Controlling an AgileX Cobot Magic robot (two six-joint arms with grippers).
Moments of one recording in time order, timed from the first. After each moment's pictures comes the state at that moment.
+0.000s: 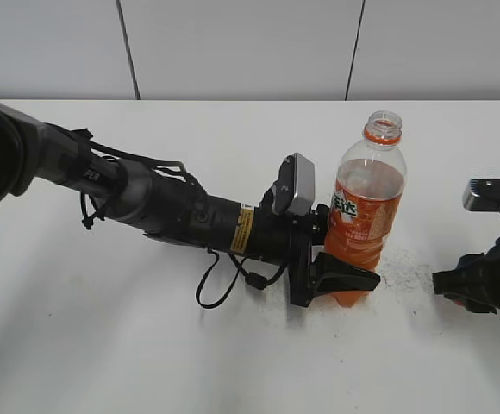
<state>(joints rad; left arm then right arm) -0.64 2.46 -1.41 1.29 -1.11 -0.59 0.17 1.57 -0.43 0.43 0.00 -0.26</state>
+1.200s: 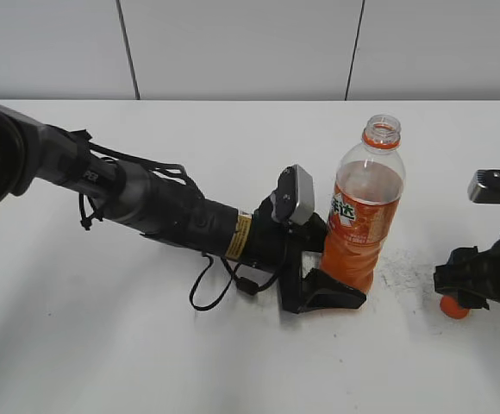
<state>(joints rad) -0.63 2.47 -1.41 1.34 -1.03 -0.66 0.19 1.53 -0.43 0.44 0.02 -0.26</state>
